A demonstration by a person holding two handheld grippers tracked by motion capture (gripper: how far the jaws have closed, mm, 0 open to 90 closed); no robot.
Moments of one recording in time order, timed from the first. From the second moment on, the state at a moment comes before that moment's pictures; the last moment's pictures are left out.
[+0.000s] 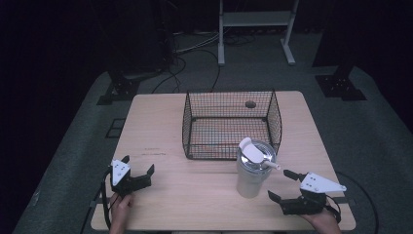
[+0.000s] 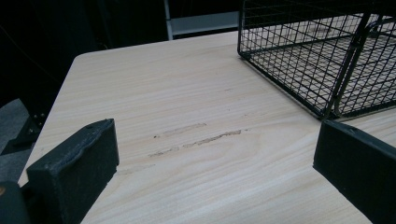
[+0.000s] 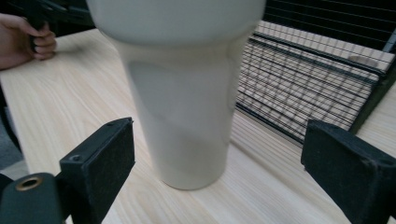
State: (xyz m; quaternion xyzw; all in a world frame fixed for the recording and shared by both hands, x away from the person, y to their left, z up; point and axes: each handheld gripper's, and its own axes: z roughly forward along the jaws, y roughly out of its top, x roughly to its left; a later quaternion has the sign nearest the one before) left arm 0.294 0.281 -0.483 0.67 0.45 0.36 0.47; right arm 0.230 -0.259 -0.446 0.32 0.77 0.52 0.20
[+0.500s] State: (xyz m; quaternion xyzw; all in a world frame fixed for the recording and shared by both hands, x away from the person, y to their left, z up) left arm 0.294 0.281 -0.483 0.67 0.44 0.36 0.47; right arm 0.236 -0.233 -0.445 0.30 0.78 0.52 0.19
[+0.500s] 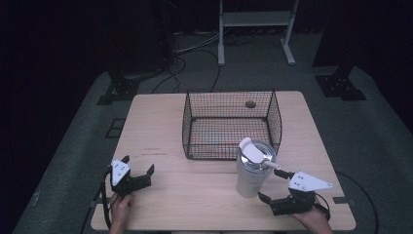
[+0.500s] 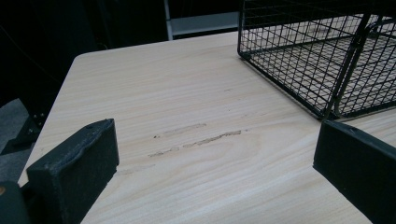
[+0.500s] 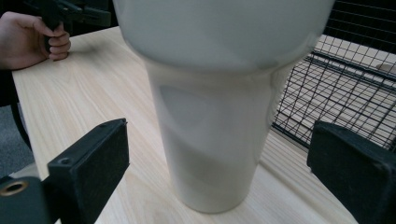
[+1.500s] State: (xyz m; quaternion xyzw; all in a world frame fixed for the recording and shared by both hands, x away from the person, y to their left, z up) left arm 0.293 0.281 -0.482 0.67 0.44 0.36 0.47; right arm 0.259 -0.201 -0.457 0.30 0.76 0.54 0.20
